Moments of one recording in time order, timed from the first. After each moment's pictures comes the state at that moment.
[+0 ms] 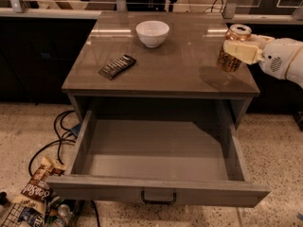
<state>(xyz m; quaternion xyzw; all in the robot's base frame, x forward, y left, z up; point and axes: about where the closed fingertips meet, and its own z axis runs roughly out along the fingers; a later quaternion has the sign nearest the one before) 0.641 -0.250 0.945 -0.22 0.71 0.22 0.64</state>
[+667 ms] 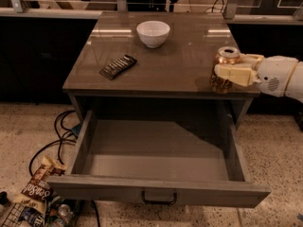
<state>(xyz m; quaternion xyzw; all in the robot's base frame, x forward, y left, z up) 0.599 -0.223 0.904 -0.30 0.71 0.25 0.59</state>
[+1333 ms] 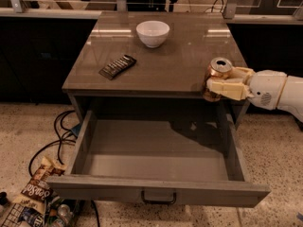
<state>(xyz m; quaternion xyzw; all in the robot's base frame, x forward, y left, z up) 0.578 -0.201 0.870 -0.33 0.70 0.29 0.57</state>
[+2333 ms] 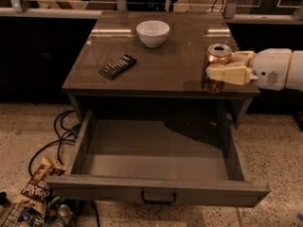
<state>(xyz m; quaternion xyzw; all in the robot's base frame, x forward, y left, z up) 0.576 -0.188 0.917 -0.37 0.70 0.28 0.53</state>
